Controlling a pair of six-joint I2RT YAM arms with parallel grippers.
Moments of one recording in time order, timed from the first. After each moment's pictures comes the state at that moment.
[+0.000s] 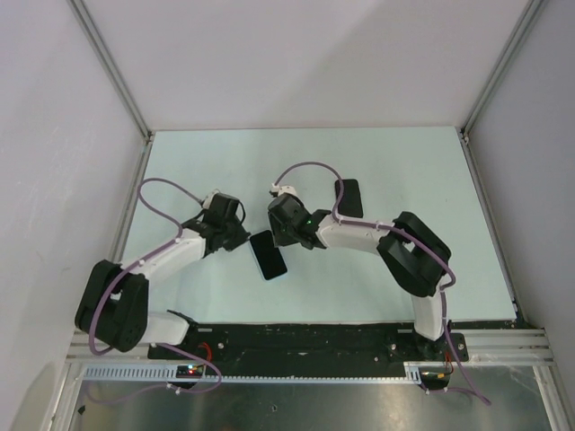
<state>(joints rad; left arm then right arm) -0.42 1.33 0.72 -0.34 -0.13 -0.92 0.93 1.94 1.29 -0.19 0.16 0.55</state>
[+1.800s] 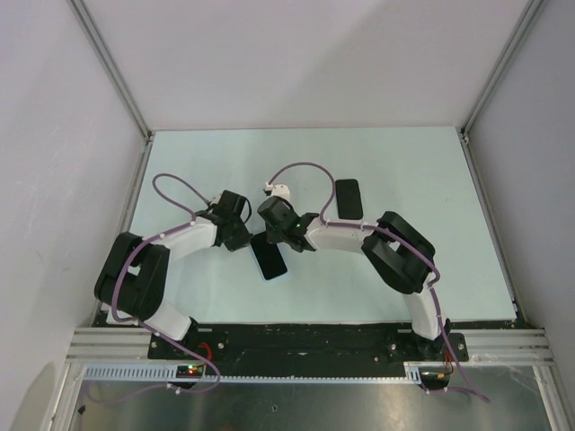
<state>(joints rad) -0.40 1.55 0.80 -0.35 -0.13 -0.88 0.96 2.07 1.39 -0.12 0.27 0.59</state>
